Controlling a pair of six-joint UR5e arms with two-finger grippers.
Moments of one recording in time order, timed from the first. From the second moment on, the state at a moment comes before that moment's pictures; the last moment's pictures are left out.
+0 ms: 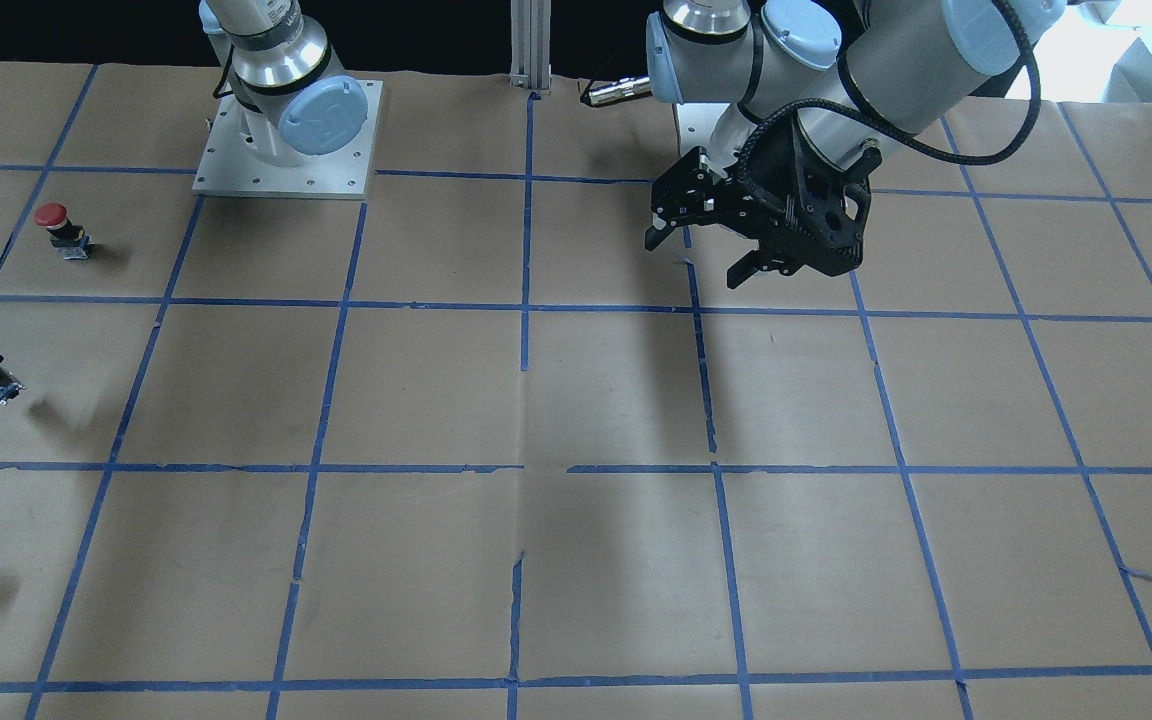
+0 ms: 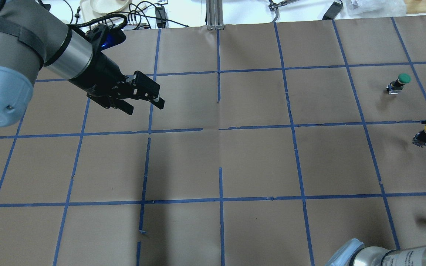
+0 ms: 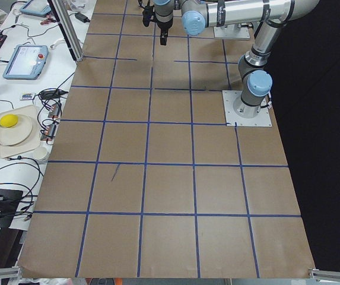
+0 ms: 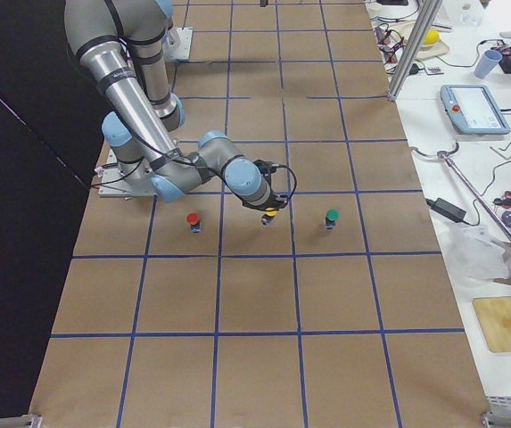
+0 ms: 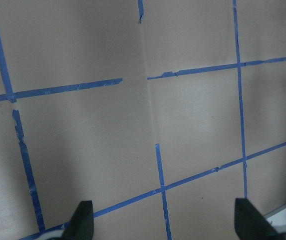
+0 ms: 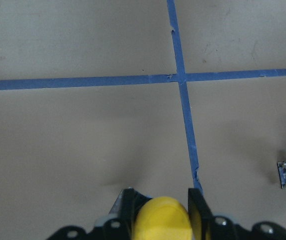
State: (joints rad) left arm -1.52 -1.53 -1.75 -1.50 1.15 0.20; right arm 0.66 -1.39 2.03 -2.16 -1.17 -2.42
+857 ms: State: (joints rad) left arm -1.52 -1.51 -1.73 -1.50 1.49 0.12; right arm 0.66 -1.35 2.03 -2.15 -1.17 -2.48
